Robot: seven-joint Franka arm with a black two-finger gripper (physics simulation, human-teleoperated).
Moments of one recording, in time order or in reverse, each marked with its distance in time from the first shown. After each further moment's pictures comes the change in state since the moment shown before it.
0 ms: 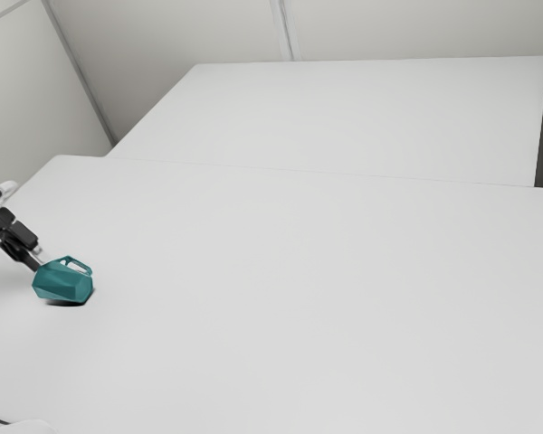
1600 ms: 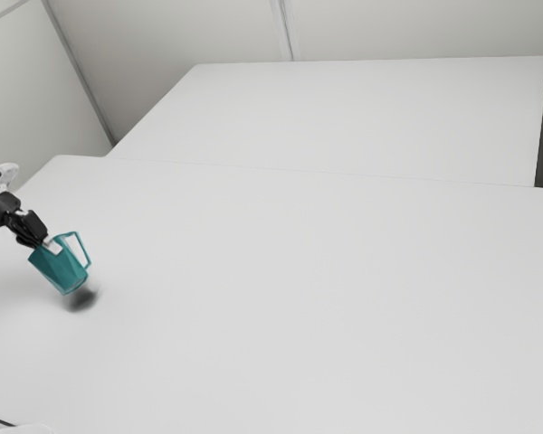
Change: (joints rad) arm -0.082 -0.201 0.052 -0.187 -0.146 -0.111 -0.062
